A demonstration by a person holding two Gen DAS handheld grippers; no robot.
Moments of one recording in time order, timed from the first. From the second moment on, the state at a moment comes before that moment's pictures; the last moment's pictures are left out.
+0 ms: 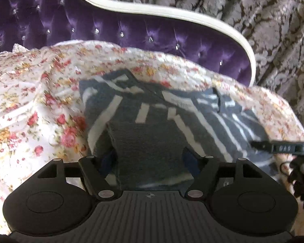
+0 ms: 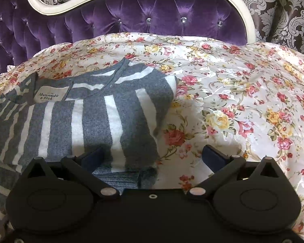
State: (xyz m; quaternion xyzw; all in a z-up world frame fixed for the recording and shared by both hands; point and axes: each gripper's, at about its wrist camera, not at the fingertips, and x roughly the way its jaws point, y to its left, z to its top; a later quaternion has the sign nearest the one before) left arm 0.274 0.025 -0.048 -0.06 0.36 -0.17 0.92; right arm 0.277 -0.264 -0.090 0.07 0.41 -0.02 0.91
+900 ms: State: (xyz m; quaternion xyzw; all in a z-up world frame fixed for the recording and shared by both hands) left arm 0.290 0.010 -0.061 -0.03 0.36 -0.19 0.91; right arm 0.273 -0.260 -0.090 0.07 0.39 -0.03 0.92
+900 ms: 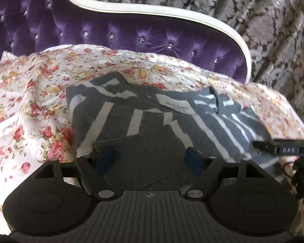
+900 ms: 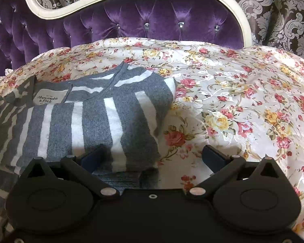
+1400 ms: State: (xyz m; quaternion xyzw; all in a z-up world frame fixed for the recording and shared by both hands) left arm 0.281 -0.014 -0.065 0.02 0.36 -0.16 0.92; right arm 0.268 -0.261 -0.091 0.08 0.37 -0.04 0.92
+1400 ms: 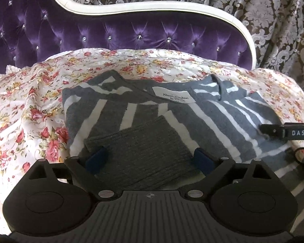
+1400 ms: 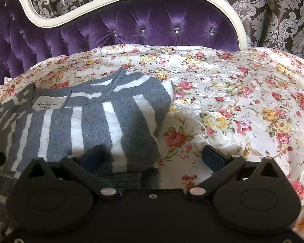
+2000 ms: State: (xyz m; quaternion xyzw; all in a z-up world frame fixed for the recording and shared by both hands) left arm 0.270 -0.015 -0.048 0.07 0.32 -0.14 0.94; right arm 0.268 -0.264 -0.089 0.10 0.38 -0.04 0.92
